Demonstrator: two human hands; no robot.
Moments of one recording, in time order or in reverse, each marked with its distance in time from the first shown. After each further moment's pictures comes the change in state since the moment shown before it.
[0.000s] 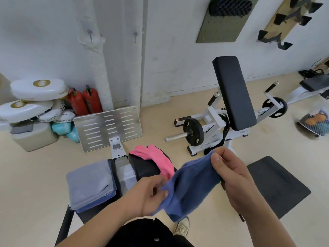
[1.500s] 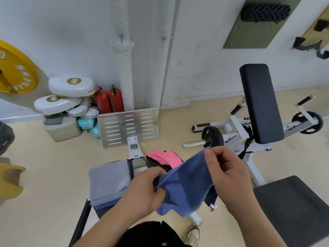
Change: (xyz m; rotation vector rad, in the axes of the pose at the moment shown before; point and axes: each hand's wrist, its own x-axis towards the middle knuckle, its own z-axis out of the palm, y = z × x) left_hand -0.028 0.035 -0.059 0.062 0.311 -0.280; right_hand 0.040 -0.010 0.065 -0.270 0.191 -0.076
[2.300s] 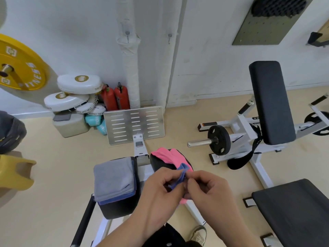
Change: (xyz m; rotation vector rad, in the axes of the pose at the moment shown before) left_hand -0.014 0.047 0.023 -0.464 0.167 -0.014; right_hand -0.025 0.024 0.027 0.000 -0.228 0.239
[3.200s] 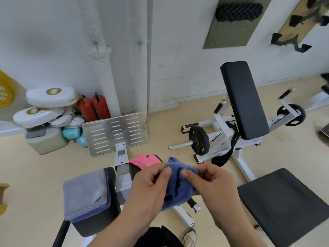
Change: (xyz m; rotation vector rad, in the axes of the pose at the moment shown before) left_hand 0.015 0.051 0.063 -0.059 -0.016 -0.089; right_hand 0.013 0.005 -0.096 0.169 0.149 -0.020
